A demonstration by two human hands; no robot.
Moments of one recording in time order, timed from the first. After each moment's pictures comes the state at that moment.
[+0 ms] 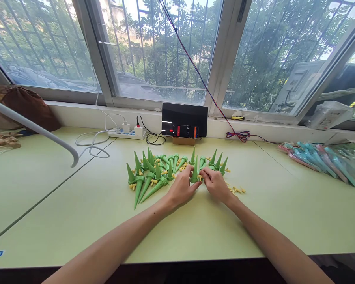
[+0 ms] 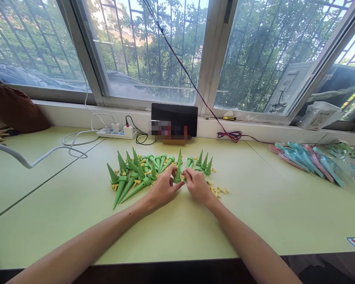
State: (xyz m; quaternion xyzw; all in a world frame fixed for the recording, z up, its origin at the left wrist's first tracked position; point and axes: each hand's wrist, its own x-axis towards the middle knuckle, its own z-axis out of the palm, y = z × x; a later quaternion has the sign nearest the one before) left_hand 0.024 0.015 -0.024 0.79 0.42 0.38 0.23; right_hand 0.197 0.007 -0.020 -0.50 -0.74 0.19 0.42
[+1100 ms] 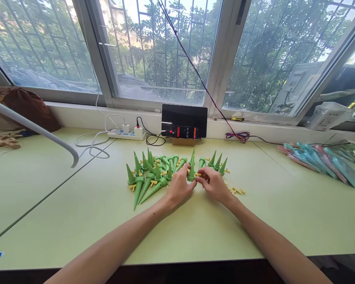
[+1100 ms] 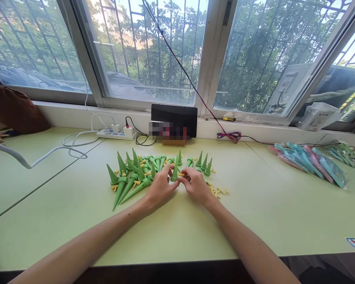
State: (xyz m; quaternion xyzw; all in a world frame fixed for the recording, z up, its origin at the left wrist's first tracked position) left_hand 0.025 0.015 -0.016 0.76 0.47 0.41 0.19; right_hand 0.197 0.006 -0.018 -0.45 -0.76 0.19 0.42
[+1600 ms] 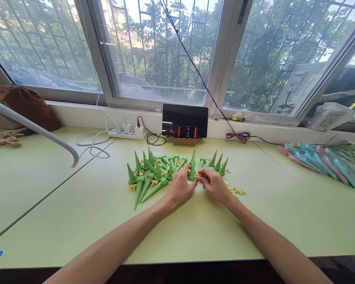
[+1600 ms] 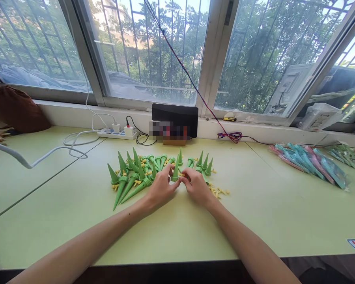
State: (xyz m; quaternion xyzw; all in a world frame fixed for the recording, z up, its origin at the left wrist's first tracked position) left_hand 0.025 0.014 -0.015 0.76 0.46 0.41 0.20; right_hand 0.197 0.006 -0.022 -0.45 -0.76 0.19 0.42
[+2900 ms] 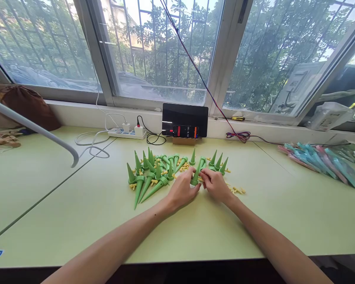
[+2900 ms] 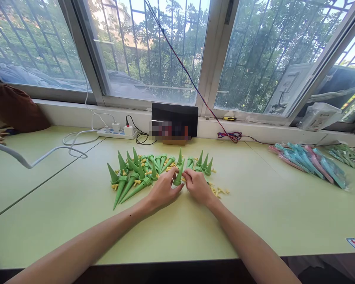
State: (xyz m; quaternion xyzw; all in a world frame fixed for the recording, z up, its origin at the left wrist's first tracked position) left_hand 0.026 0.011 -0.025 0.81 0.43 0.36 0.17; right_hand 0.198 0.006 -0.019 -0.49 -0.74 0.22 0.40
